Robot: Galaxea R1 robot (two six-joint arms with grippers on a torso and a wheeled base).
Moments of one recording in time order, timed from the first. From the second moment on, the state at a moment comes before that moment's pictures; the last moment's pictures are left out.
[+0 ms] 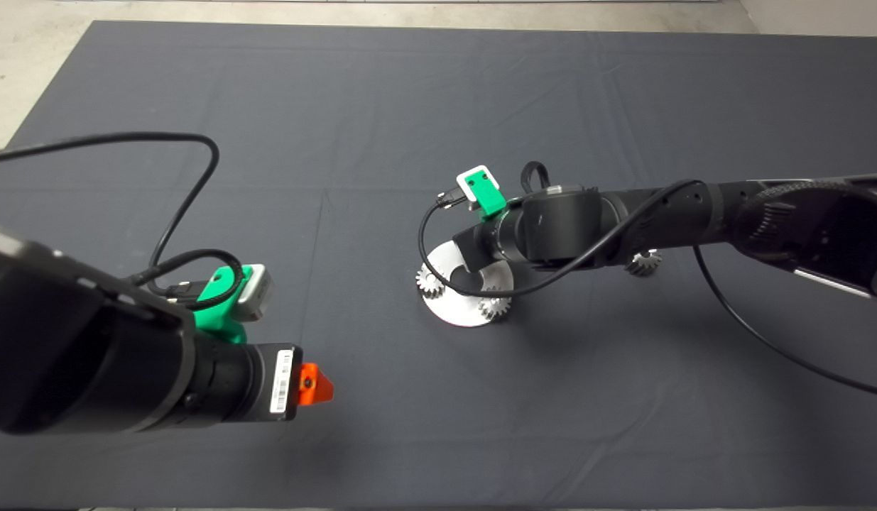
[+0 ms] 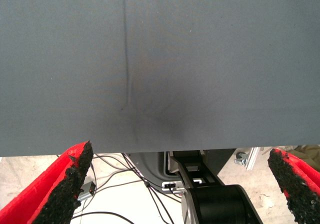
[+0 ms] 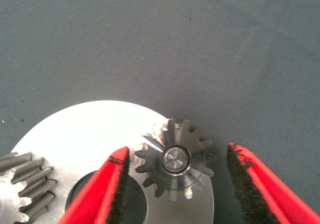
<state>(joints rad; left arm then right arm) -0.56 2.30 -0.33 0.28 1.53 -1.99 0.21 2.78 -1.09 -0.99 -1.53 1.24</state>
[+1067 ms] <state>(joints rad) -0.56 2.32 -0.31 0.28 1.53 -1.99 0.82 2.11 -0.37 -0.41 -1.53 1.58</state>
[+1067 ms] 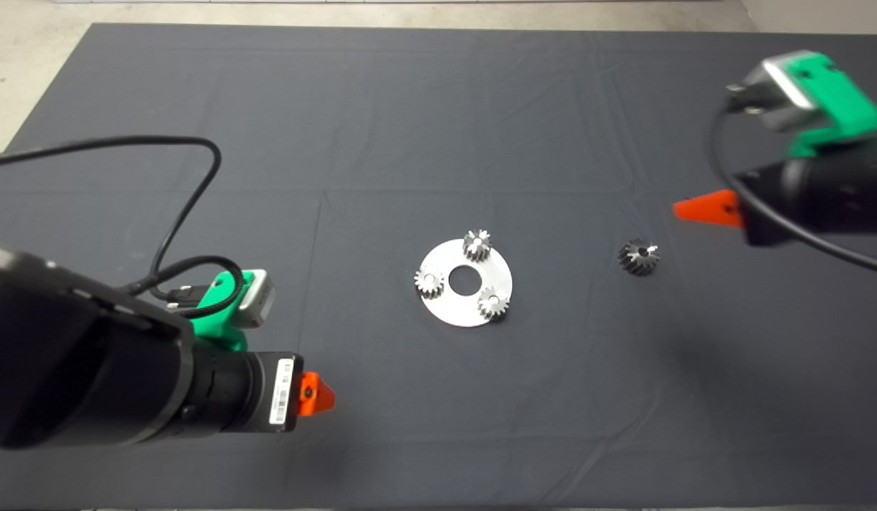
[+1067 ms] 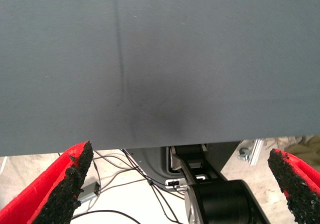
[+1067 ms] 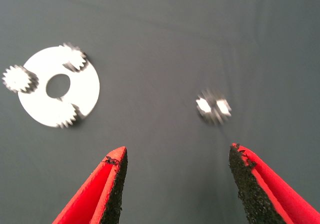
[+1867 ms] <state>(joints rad) -0.56 2.46 -0.37 0.18 1.52 -2.06 0.84 2.13 -0.34 -0.23 -1.49 1.60</state>
